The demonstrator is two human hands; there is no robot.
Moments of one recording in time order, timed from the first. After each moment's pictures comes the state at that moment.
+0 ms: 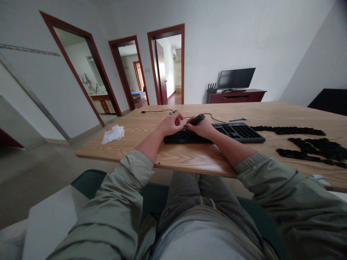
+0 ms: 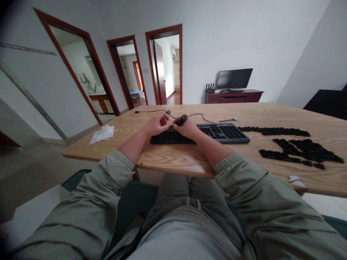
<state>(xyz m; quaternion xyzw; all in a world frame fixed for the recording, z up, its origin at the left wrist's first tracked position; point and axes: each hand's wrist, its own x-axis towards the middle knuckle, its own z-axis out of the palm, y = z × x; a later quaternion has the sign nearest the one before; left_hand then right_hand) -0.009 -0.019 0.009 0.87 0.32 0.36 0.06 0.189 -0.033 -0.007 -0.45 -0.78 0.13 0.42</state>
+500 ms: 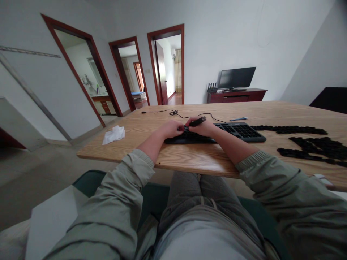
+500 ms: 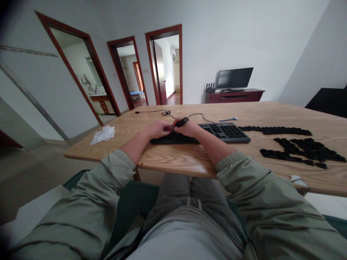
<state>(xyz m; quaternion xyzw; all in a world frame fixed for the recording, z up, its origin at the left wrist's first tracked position) -0.008 -0.014 0.005 0.92 0.33 0.19 -0.01 0.195 -0.032 0.001 -0.41 -0.83 0.15 0.36</state>
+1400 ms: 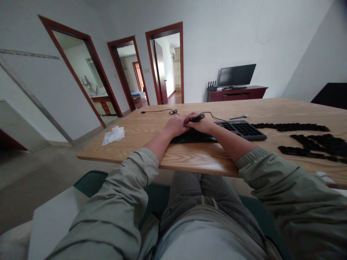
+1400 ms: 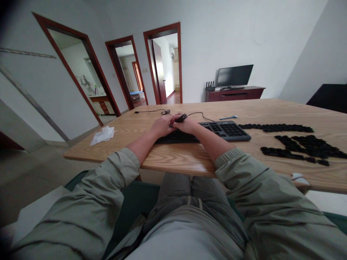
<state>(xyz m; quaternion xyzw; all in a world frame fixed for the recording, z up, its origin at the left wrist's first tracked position) 0.019 -0.015 0.000 0.87 0.39 0.26 -0.14 0.191 -0.018 0.006 -0.33 -0.85 0.14 0.39</state>
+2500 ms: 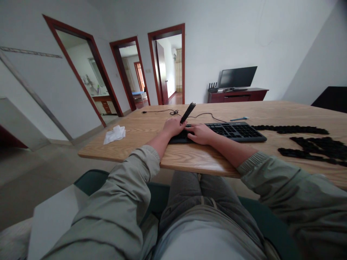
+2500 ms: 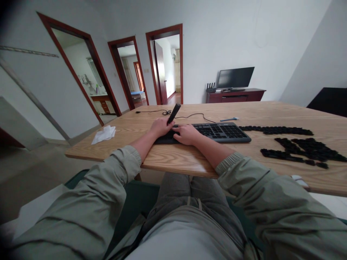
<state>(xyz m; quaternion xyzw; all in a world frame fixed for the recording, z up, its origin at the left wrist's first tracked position) 0.013 -0.006 -0.006 0.82 0.50 0.25 -0.13 0.191 -0.047 -0.017 -0.43 -0.89 -0.10 0.15</state>
